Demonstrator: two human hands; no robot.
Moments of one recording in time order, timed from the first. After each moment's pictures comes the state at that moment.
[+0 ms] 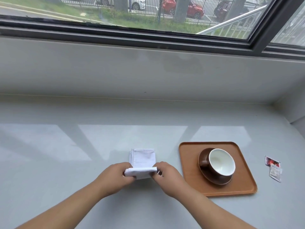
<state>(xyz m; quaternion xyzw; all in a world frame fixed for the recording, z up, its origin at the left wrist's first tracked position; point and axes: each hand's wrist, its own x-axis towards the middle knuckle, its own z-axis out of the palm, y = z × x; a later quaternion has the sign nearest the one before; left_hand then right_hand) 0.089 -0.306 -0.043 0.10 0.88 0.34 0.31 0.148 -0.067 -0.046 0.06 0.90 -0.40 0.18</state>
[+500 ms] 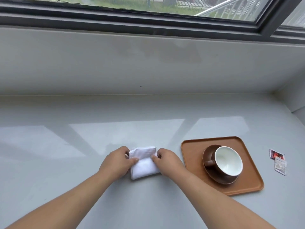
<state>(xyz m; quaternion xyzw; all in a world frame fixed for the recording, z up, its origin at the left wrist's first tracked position) 0.014 -0.276 -0.077 0.02 0.91 0.30 0.29 0.074 -0.062 -0.077 0.20 0.91 -0.32 0.19</state>
